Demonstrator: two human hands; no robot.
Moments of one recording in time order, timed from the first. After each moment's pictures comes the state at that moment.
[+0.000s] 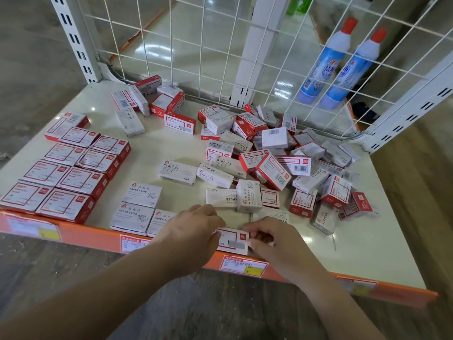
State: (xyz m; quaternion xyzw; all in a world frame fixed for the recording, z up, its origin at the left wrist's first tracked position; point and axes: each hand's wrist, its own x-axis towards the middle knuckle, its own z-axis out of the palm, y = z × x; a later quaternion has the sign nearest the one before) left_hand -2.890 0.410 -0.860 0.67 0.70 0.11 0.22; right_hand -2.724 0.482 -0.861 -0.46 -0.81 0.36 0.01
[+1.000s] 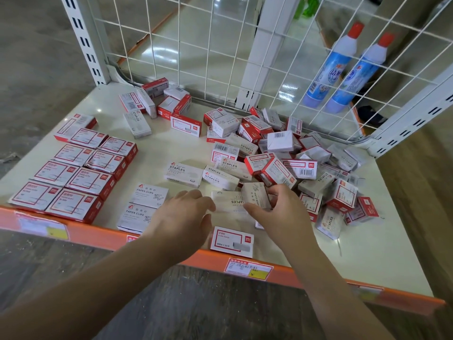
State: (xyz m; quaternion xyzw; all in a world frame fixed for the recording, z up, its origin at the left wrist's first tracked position) left_hand -2.909 0.411 -0.851 0.60 0.76 0.17 0.17; right_hand -2.756 0.508 -0.856 -0.58 -0.76 0.27 0.09
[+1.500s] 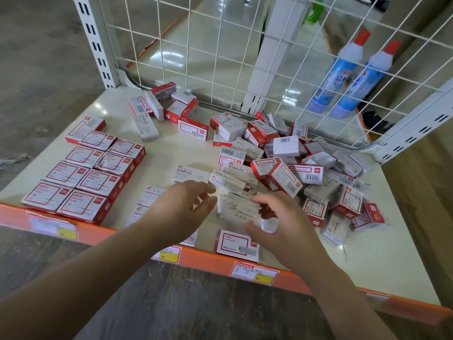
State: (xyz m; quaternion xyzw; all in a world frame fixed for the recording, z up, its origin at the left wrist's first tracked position) left_hand -2.932 0.415 -0.842 0.53 0.75 0.28 0.26; right_hand -2.752 0.486 -0.829 -0.43 -0.85 0.29 0.10
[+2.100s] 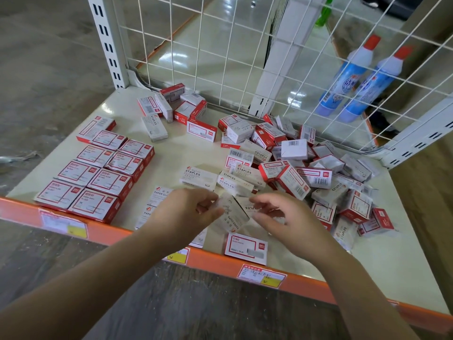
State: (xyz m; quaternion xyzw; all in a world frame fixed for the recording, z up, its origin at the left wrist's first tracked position) left_hand -2.935 0.403 -0.842 0.50 0.75 0.32 0.30; right_hand -2.762 0.501 -0.826 -0.38 -0.86 0.34 0.06
